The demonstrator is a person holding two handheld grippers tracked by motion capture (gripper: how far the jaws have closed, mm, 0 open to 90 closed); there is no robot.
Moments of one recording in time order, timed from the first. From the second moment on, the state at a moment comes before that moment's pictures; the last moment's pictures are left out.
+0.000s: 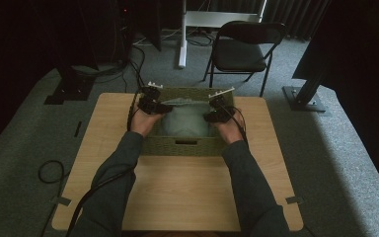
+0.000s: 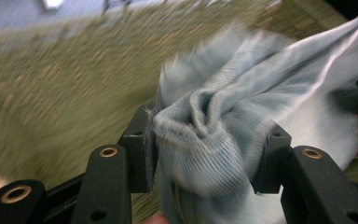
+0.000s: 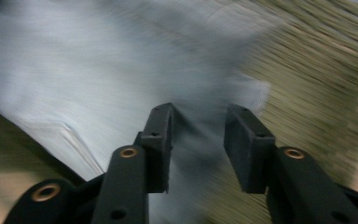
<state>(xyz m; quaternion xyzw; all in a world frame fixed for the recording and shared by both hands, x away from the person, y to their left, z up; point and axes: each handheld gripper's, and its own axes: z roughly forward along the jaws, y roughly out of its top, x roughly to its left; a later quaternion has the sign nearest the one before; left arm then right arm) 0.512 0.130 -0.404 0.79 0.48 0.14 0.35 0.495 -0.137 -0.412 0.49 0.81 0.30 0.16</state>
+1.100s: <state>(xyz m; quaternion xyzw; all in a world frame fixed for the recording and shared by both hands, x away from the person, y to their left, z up) 0.530 0.164 -0.426 0.76 0.54 0.18 0.31 0.490 -0.157 -0.416 0.49 0.79 0.32 0.17</state>
